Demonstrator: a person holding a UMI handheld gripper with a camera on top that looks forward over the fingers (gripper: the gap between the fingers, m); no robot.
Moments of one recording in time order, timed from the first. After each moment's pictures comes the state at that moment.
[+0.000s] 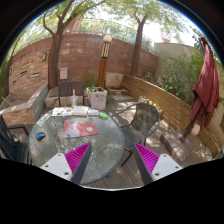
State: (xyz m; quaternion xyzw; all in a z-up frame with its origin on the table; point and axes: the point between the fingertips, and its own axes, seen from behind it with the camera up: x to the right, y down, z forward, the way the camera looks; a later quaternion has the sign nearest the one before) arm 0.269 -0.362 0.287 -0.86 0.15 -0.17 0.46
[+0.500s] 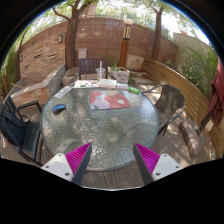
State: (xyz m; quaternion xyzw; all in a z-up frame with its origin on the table) arm 0.134 -0.338 0.134 -0.91 0.09 -0.10 0.39
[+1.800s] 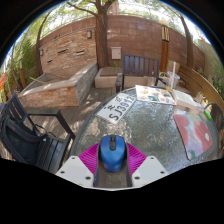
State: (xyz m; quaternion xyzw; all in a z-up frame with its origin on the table) arm -0.140 0.039 0.002 -0.91 -0.01 0.02 0.40
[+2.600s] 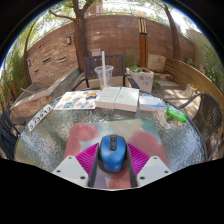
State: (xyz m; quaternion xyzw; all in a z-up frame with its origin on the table) arm 0.223 0.081 -0.007 -0.91 0.04 0.02 0.41
